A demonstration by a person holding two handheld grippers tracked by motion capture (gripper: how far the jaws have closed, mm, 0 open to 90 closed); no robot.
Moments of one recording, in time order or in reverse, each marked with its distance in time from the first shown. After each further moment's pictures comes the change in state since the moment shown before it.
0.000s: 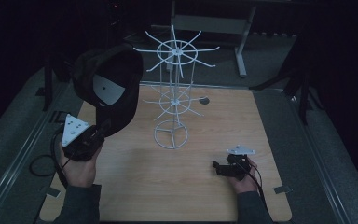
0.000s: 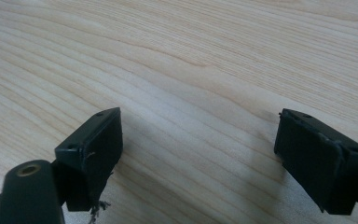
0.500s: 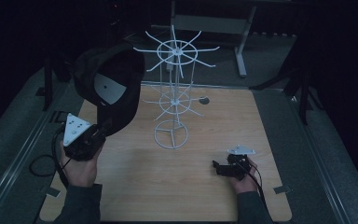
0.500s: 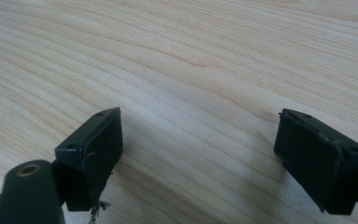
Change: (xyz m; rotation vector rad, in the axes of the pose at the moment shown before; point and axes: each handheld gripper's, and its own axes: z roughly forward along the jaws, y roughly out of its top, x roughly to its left) left arm -0.004 0.004 0.000 -0.009 -0.001 0.011; right arm 0.000 0.000 0.000 0.000 0.000 0.000
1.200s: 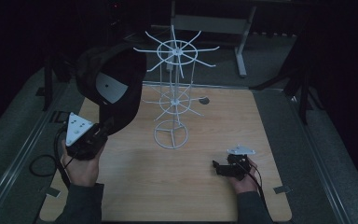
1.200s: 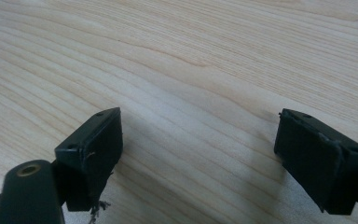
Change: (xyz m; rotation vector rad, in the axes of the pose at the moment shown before) left arm -0.005 0.003 0.001 -0.010 0.003 0.014; right arm 0.000 0.000 0.000 0.001 -0.001 0.000
